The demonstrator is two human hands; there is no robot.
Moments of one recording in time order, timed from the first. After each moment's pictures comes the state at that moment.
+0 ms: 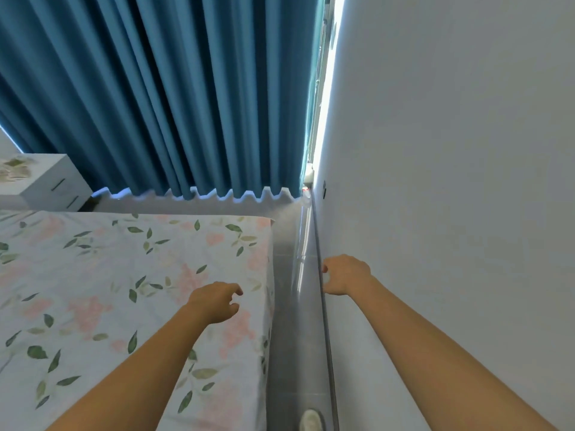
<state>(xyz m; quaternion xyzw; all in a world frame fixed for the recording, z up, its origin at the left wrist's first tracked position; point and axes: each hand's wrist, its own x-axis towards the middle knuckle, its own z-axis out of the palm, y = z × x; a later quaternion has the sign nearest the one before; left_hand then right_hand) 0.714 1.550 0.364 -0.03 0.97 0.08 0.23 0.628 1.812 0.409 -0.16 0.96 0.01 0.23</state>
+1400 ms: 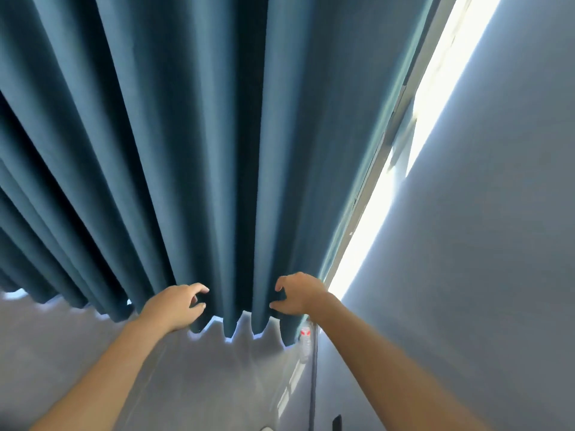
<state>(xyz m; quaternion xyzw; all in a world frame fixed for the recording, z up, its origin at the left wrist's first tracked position) -0.294 1.309 0.367 -0.17 0.96 0.18 0.12 -0.407 1.546 0.414 -0.30 0.93 -0.01 0.21</state>
